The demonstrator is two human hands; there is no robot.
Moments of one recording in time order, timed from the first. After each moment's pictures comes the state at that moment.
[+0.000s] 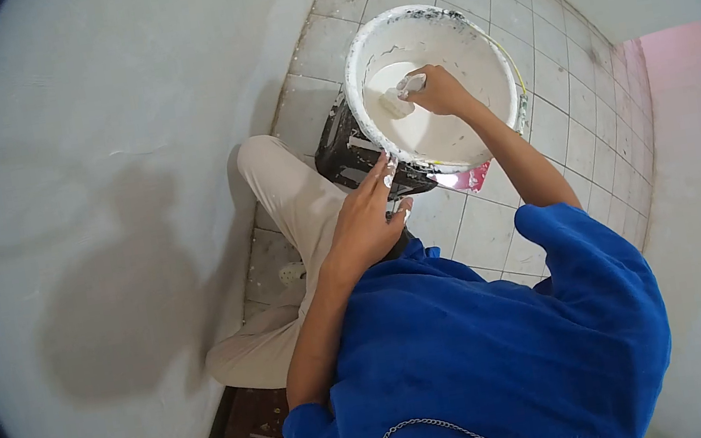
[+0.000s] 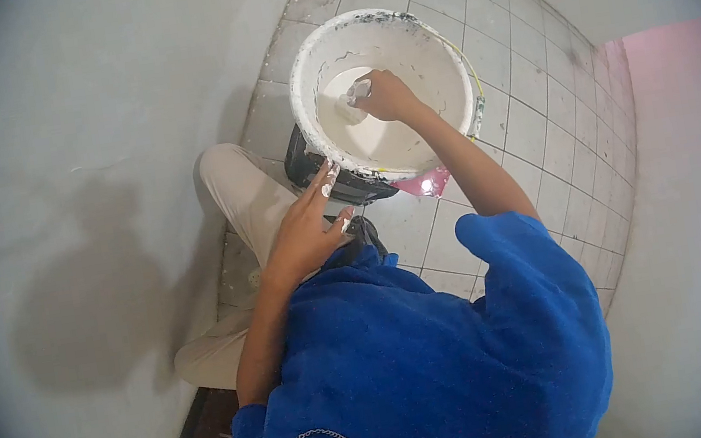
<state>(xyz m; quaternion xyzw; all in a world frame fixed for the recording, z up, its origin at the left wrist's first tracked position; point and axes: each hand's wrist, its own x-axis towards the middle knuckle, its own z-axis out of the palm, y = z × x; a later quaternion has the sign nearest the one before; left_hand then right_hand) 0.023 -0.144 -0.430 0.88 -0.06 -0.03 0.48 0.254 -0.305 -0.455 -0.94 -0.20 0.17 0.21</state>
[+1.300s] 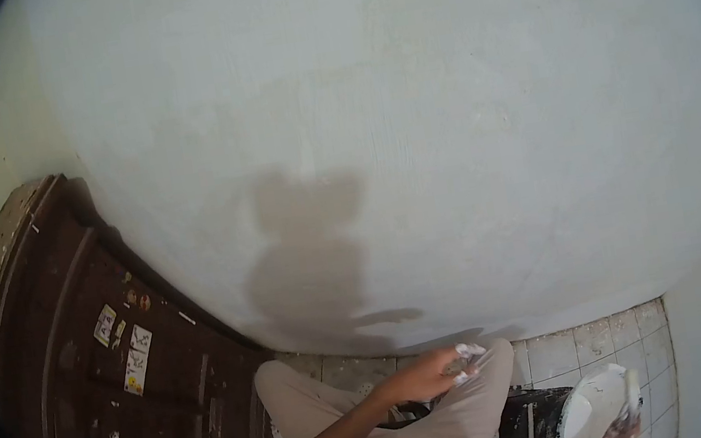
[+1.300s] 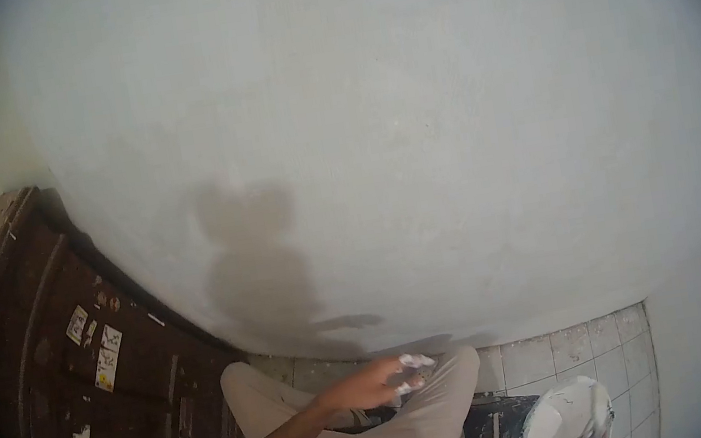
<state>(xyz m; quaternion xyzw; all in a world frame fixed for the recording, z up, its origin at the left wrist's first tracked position) -0.153 -0.035 -0.378 0.72 0.20 0.21 0.63 0.216 -0.351 -0.411 -0.69 -0.15 0.13 0.70</state>
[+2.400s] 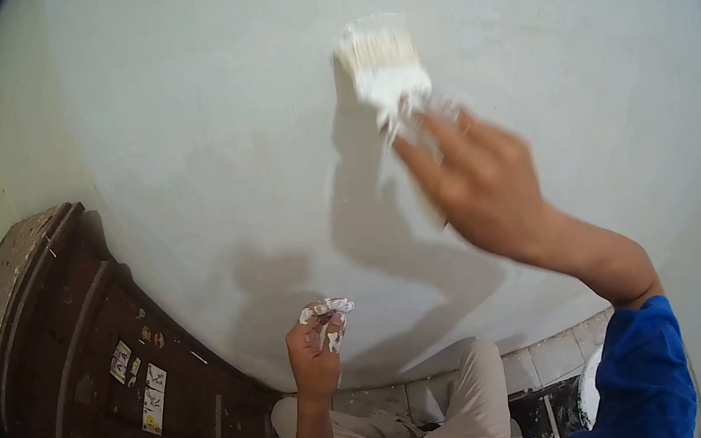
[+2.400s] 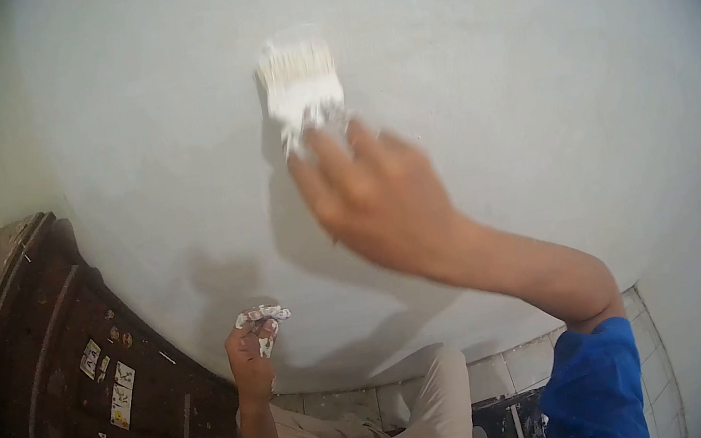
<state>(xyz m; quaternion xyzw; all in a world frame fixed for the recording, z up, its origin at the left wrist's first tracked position) -0.285 -0.037 -0.300 0.49 0.28 0.70 0.44 -0.090 -0.019 -0.091 -0.25 -0.76 -0.53 0.28</state>
